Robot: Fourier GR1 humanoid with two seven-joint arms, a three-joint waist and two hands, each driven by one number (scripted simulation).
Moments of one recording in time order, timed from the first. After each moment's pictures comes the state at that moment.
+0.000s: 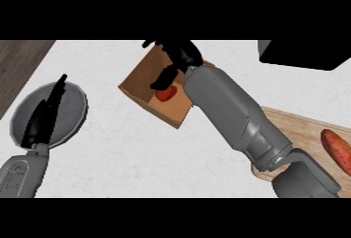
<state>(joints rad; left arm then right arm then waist) -0.24 0.33 0.07 -1.31 -0.26 0.09 0.08 -1.28 0.00 0.42 -0.41 0.18 -0.19 0.01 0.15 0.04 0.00</state>
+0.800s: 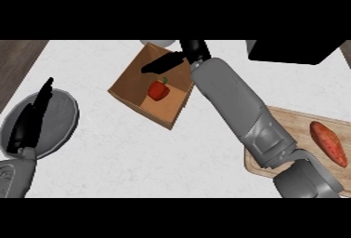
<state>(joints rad) -0.21 0.36 0.12 -1.30 -0.24 0.08 0.08 -1.28 -0.01 0.27 -0.40 -0.10 -0.32 -0.27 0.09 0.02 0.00</state>
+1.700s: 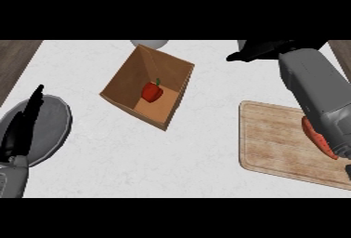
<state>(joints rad) -0.16 0.37 0.16 -1.30 -0.23 0.09 0.04 -1.21 -0.36 0.11 -0.20 -0.14 0.05 -0.53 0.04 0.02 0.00</state>
